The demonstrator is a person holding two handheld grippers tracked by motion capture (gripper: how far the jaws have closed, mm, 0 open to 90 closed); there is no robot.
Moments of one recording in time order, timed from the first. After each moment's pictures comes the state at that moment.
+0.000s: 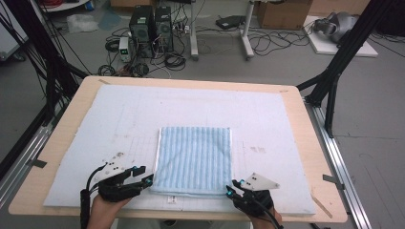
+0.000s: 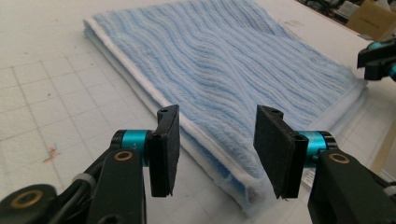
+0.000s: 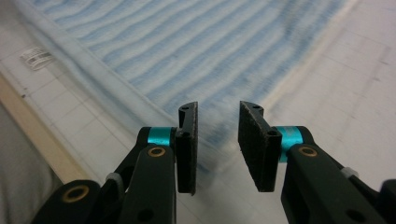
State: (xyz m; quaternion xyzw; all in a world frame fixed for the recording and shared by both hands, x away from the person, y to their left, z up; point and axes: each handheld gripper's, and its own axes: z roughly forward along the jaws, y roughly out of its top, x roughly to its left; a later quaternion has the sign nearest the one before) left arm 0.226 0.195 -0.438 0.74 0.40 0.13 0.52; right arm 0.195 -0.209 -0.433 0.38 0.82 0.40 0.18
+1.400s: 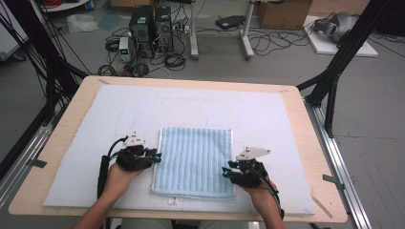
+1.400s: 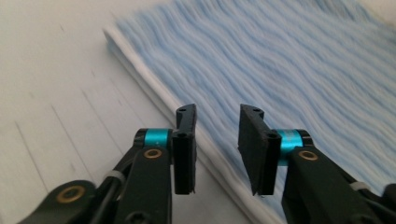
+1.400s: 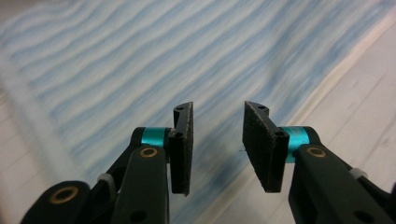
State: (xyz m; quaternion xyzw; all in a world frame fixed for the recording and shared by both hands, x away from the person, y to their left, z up) left arm 0.320 0.169 -0.433 0.80 0.39 0.13 0.44; right arm 0.274 -0.211 -0.425 0.37 0.84 0.39 0.13
